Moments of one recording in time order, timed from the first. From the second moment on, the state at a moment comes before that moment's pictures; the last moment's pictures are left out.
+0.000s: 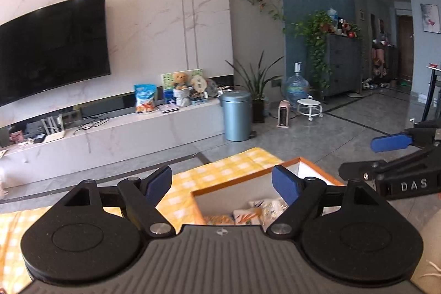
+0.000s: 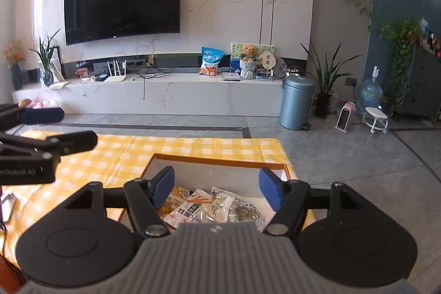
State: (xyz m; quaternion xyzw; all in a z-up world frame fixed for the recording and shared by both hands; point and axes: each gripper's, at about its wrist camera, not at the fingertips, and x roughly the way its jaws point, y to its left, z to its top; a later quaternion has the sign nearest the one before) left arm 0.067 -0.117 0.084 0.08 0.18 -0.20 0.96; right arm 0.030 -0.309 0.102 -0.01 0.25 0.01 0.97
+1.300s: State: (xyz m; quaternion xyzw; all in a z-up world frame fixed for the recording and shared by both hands) left arm 0.043 -0.075 -0.012 0.06 0.30 -0.16 0.94; right arm -0.035 -0.255 0.007 0.04 0.29 -0.05 0.95
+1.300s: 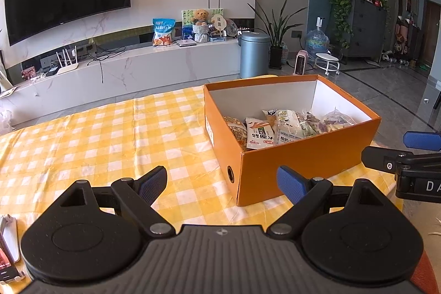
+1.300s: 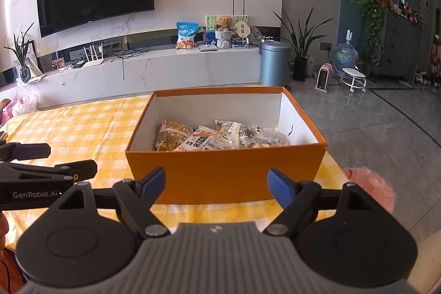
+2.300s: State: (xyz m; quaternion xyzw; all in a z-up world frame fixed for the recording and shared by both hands) left arm 0.039 -0.074 -0.011 0.06 0.31 -0.16 0.94; right arm -0.038 -0.246 0.007 0.02 0.29 -0.04 0.96
